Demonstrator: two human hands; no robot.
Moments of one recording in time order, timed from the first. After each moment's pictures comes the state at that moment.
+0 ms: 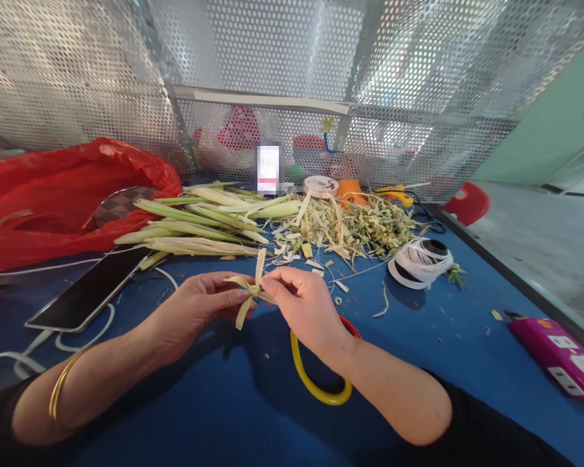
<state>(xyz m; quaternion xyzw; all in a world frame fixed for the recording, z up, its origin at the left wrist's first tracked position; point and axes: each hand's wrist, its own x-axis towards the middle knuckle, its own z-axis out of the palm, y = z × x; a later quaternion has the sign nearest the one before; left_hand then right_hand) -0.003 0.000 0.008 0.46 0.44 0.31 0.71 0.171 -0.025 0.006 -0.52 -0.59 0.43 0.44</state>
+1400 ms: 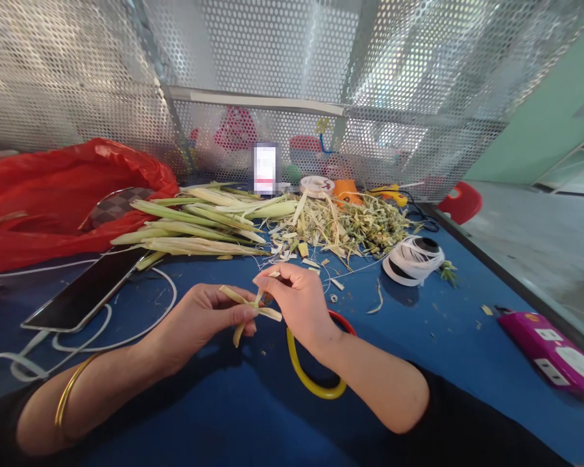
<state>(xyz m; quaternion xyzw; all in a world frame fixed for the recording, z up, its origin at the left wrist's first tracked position) 0.004 -0.013 0.007 0.52 0.43 0.29 0.68 0.167 -0.022 -0.003 -0.53 -0.57 0.38 0.50</state>
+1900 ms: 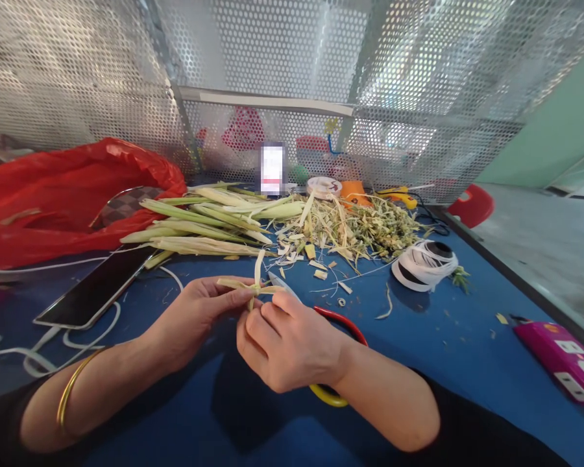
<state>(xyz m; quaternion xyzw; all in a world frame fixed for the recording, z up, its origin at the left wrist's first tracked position) 0.000 -0.007 0.006 0.43 0.43 0.36 0.70 0.173 -0.038 -0.007 -0.22 -0.90 -0.30 0.24</state>
